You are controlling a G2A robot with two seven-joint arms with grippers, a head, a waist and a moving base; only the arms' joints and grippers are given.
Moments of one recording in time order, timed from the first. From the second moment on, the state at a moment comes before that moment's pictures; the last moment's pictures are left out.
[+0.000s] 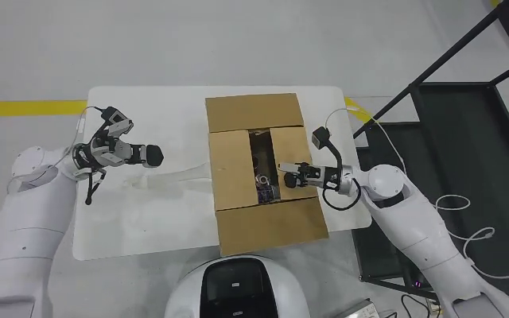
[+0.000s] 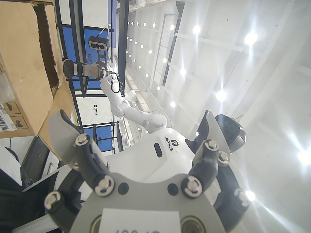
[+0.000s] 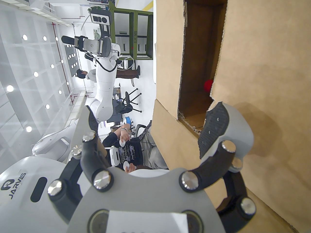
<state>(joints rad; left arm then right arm) 0.86 -1.03 -1.29 -1.04 -0.87 -0.01 -1.54 -1.22 -0.90 1.18 -1.55 0.41 -0.18 0.94</state>
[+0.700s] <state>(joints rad) 0.86 -1.03 -1.29 -1.04 -0.87 -0.01 -1.54 -1.22 -0.90 1.18 -1.55 0.41 -0.18 0.94</state>
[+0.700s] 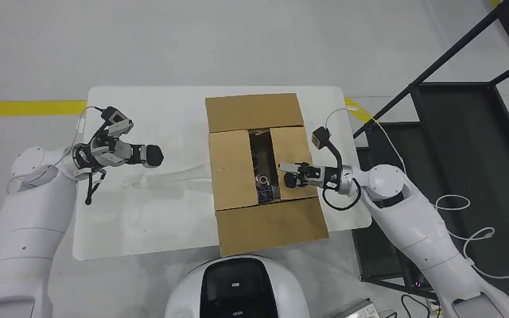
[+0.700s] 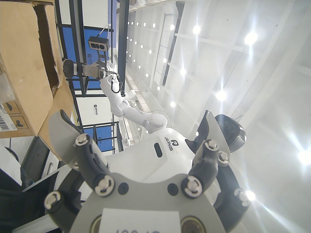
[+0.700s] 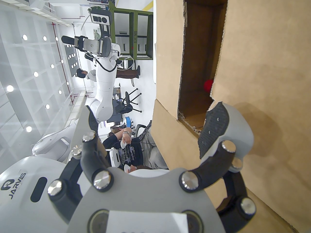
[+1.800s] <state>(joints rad) 0.79 -1.04 -1.17 -1.03 -0.56 -0.35 -1.41 -1.06 -0.97 0.97 -1.50 0.28 -0.05 0.80</state>
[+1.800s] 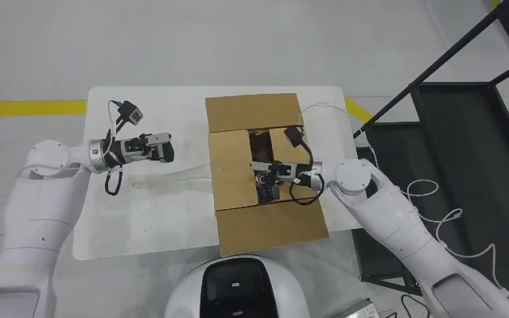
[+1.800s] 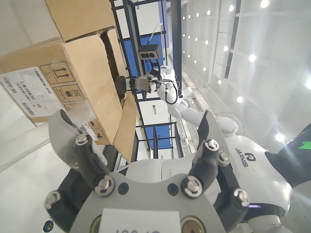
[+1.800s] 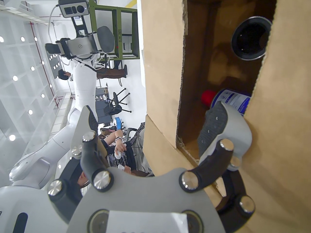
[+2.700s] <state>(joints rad) 0.82 -1.02 -1.37 -1.01 -0.80 -0.41 -1.36 -0.98 -1.06 0.81 -1.59 0.43 -0.08 0.93</state>
